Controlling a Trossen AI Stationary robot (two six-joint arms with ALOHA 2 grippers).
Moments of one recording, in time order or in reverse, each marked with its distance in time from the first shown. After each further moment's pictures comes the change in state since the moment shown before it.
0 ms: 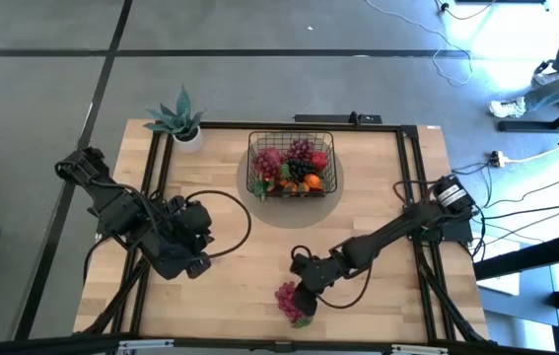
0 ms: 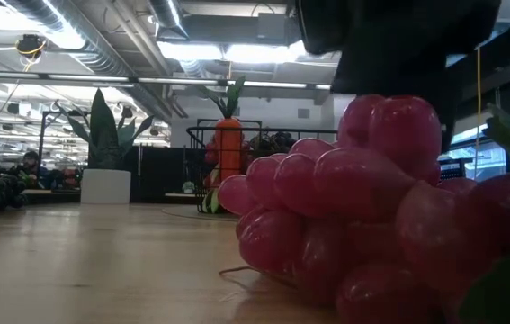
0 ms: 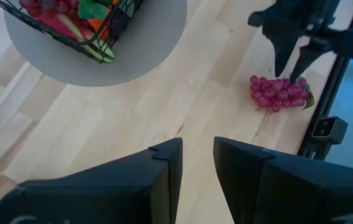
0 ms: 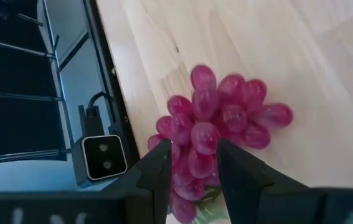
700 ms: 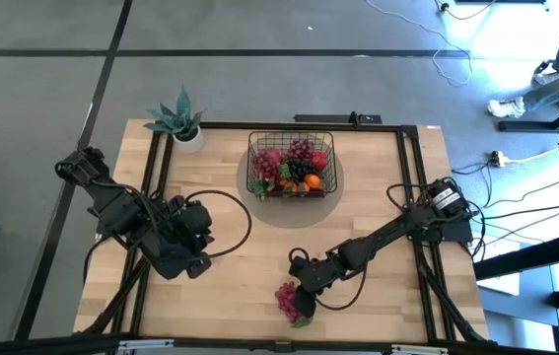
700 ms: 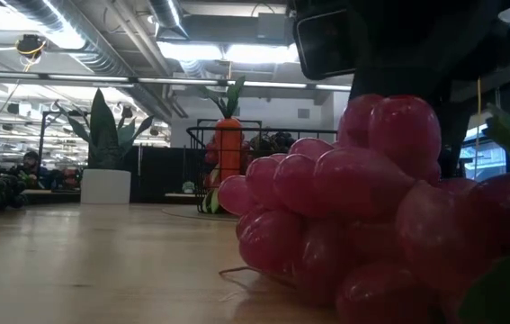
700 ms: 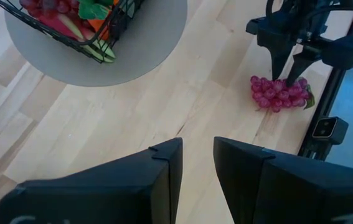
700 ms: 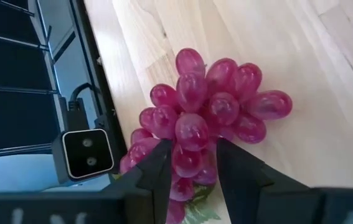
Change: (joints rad) left arm 0.002 0.000 0.000 0.000 0.000 0.001; right arm -0.002 0.054 0.000 0.016 -0.041 0.014
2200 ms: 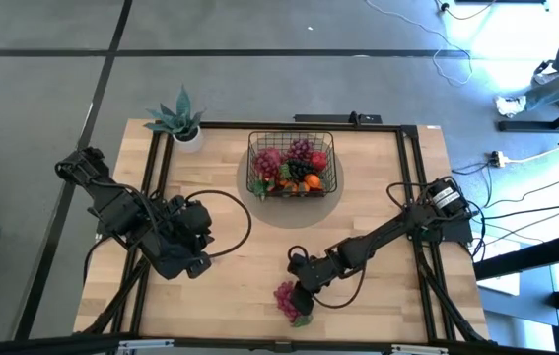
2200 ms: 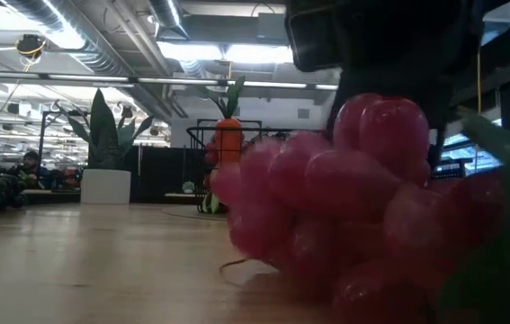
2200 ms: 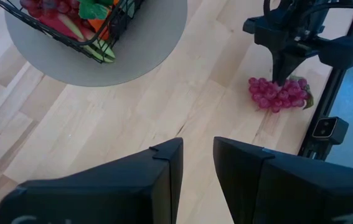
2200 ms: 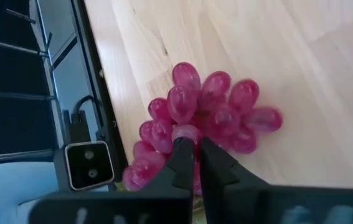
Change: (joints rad) left arm 0.000 0.000 0.000 -0.001 0.000 0.000; right arm -0.012 -0.005 0.005 0.007 0.025 -0.016
